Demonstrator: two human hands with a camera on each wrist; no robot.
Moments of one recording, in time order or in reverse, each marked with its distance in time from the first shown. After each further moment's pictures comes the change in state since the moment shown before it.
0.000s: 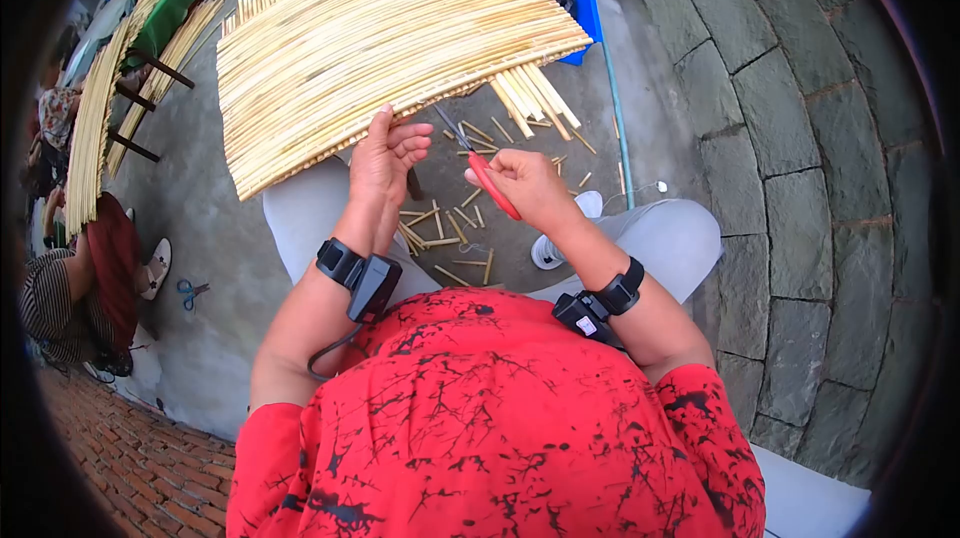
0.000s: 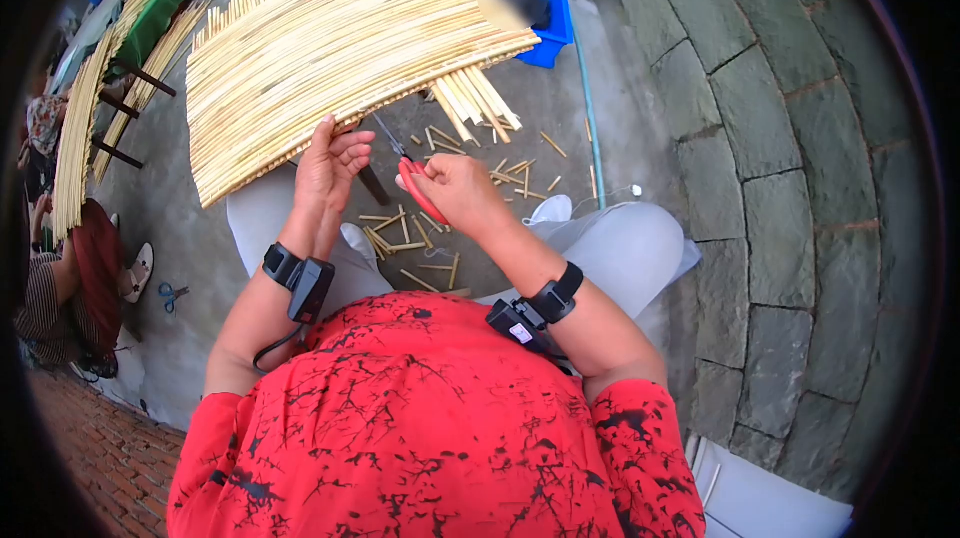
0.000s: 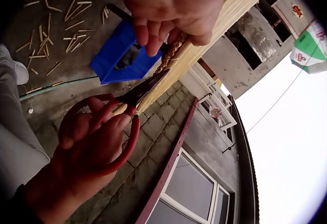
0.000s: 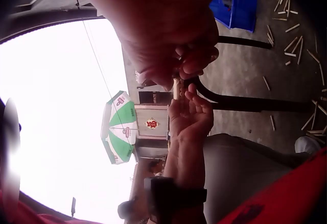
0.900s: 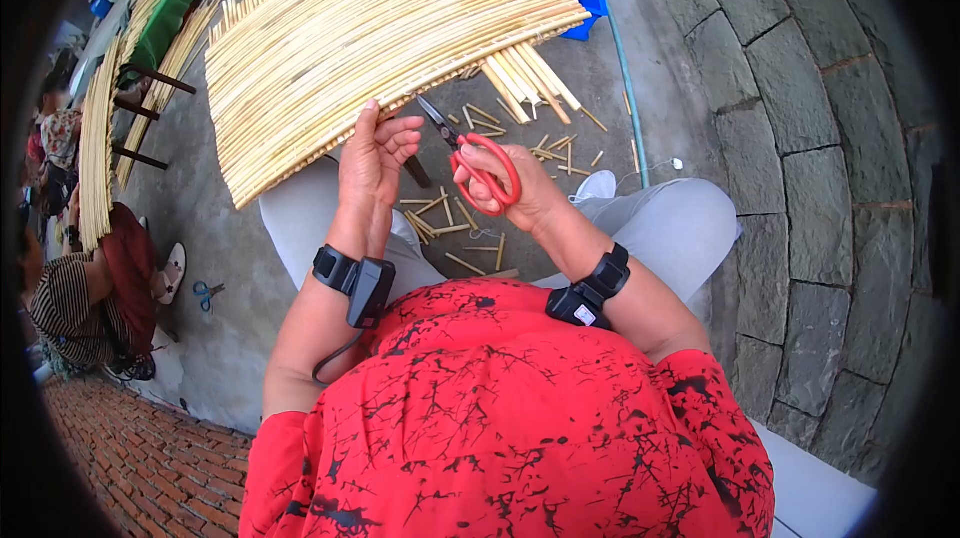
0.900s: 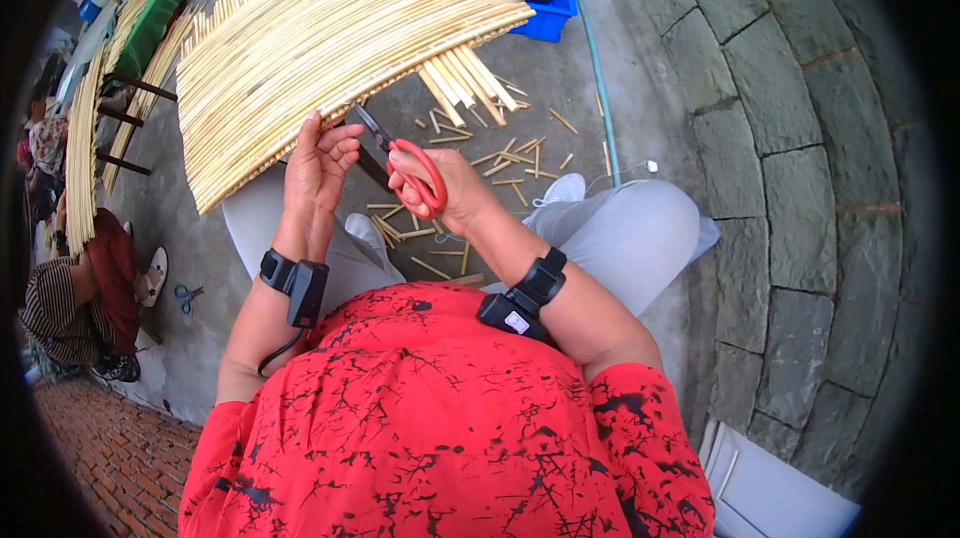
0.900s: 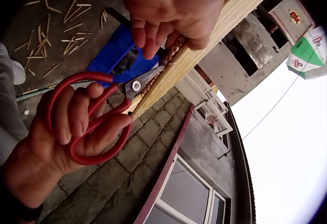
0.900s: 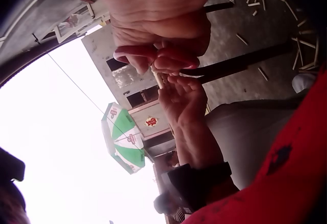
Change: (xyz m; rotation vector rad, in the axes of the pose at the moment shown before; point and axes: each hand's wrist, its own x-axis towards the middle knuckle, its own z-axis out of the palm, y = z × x) left_hand -0.001 0.002 -0.004 -0.007 -0.051 0.014; right_hand 0.002 0.008 0.013 1.004 -0.237 0.324
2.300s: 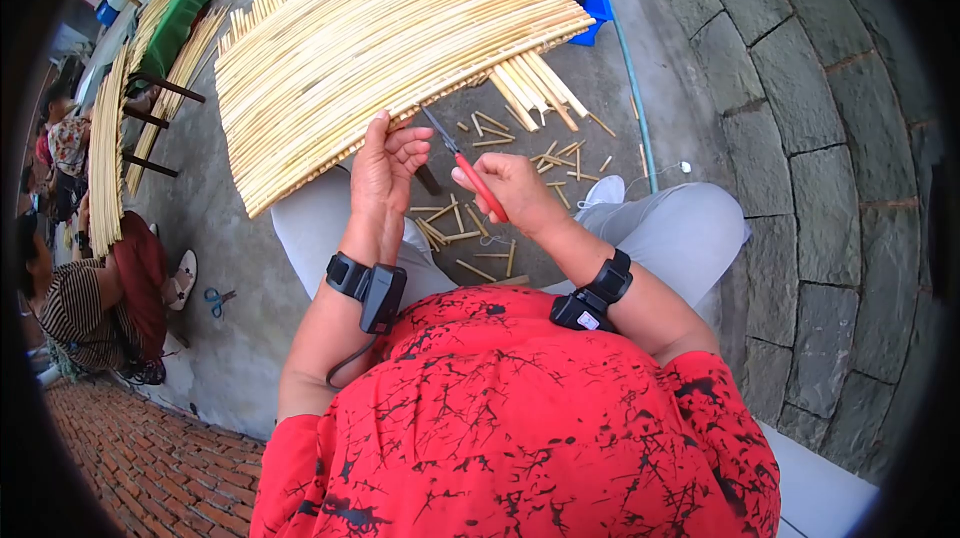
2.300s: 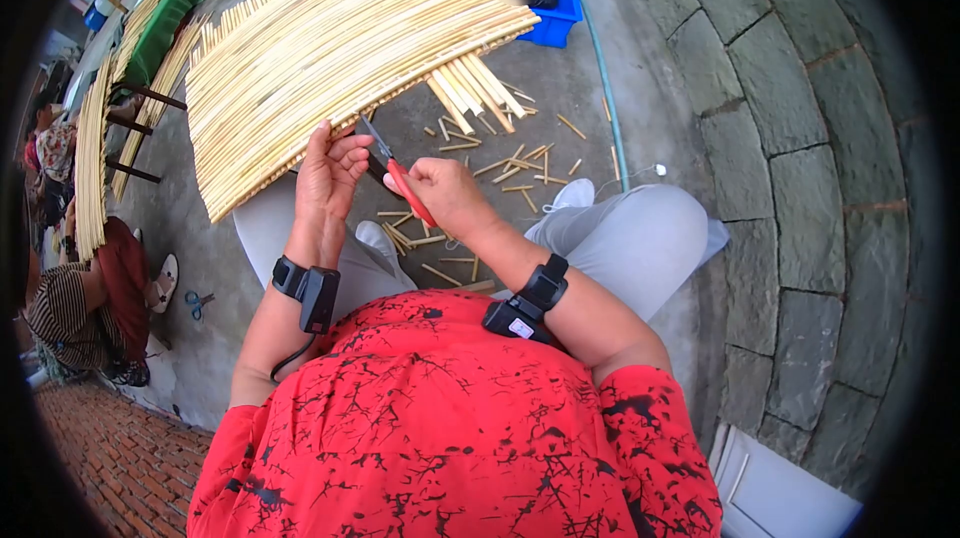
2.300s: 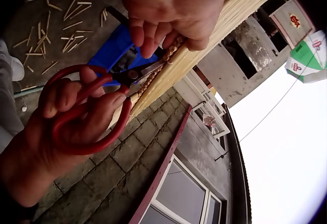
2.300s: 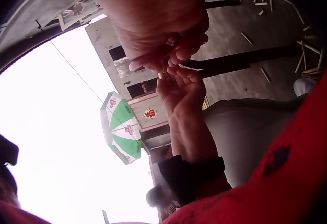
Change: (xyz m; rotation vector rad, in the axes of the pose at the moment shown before) left_hand -0.001 0.001 0.005 0.006 0.032 -0.019; right_hand 0.008 0.011 0.003 -0.631 0.172 -0.171
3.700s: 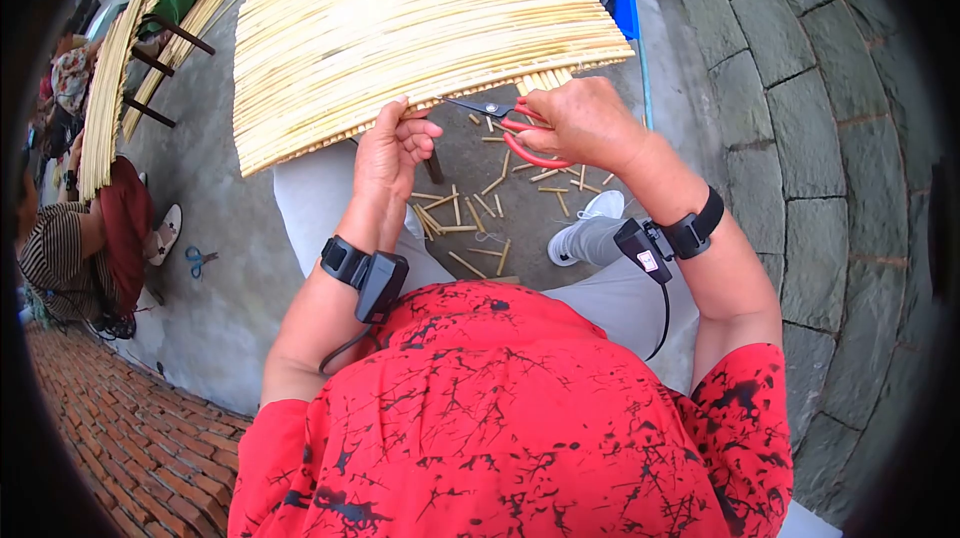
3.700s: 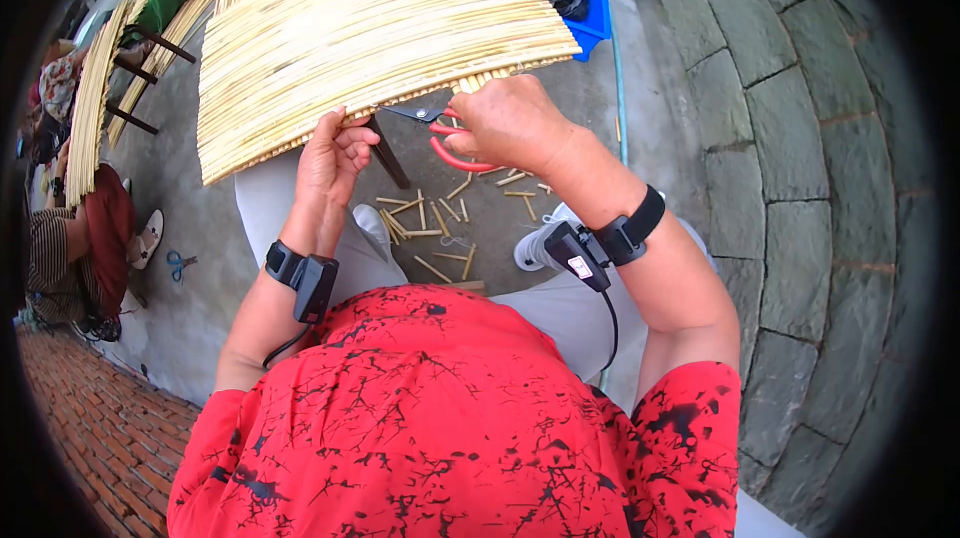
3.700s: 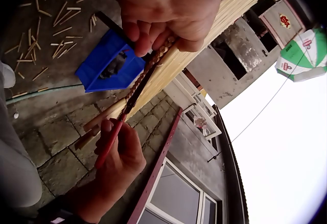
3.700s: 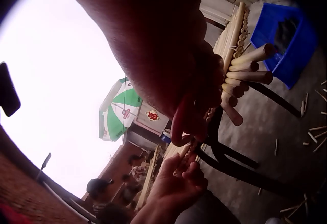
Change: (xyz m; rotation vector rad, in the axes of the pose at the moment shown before) left_hand -0.002 0.005 -0.007 0.007 0.052 -0.009; right_hand 0.035 -0.089 -0.067 -1.384 -0.126 -0.663
